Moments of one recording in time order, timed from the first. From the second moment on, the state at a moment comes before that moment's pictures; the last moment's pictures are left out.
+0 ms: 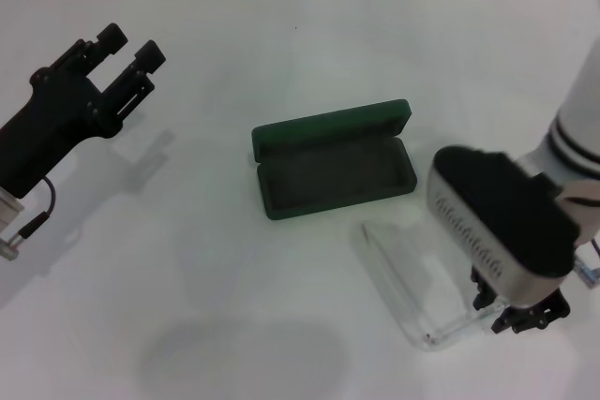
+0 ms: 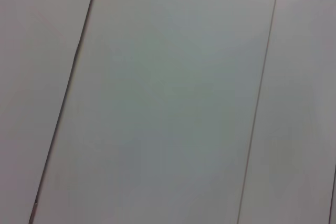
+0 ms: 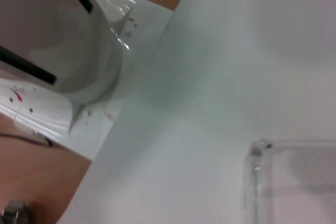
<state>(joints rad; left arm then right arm) -0.28 -2.09 1.01 0.42 1.02 1.46 -0.93 0.77 2.03 -1.83 -1.27 -2.46 -1.72 1.77</state>
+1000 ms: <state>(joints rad) -0.34 -2.07 1.02 0.43 1.13 1.57 -1.08 0.48 2.02 -1.06 -0.81 -1.70 -1.75 0.78</state>
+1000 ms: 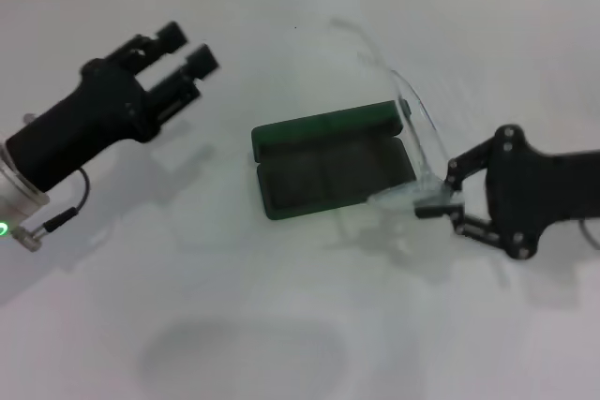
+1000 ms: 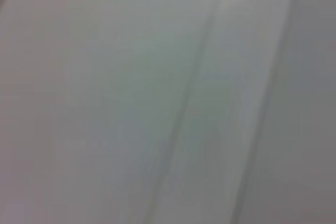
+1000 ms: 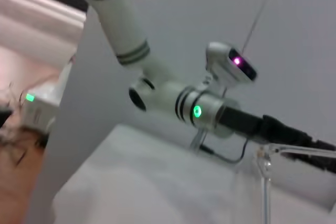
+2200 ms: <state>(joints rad) -0.56 -2.08 1.07 0.49 1.47 1.64 -1.15 0.63 2.03 -1.16 -0.38 -1.52 -1.63 0.48</state>
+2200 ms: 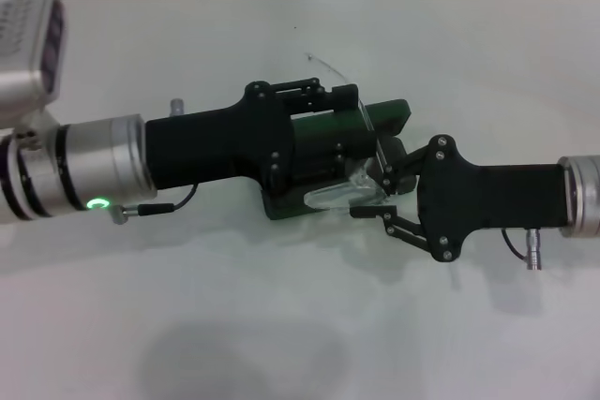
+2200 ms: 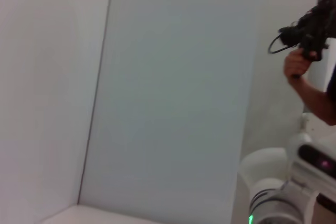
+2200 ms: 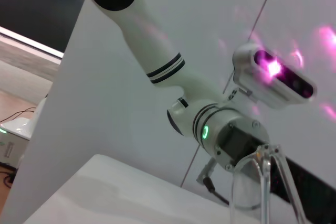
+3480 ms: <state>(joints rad) -0.58 -2.09 1.03 0.48 1.58 1.48 -1.17 0.62 2.03 -1.39 -0.42 -1.28 -1.88 0.46</state>
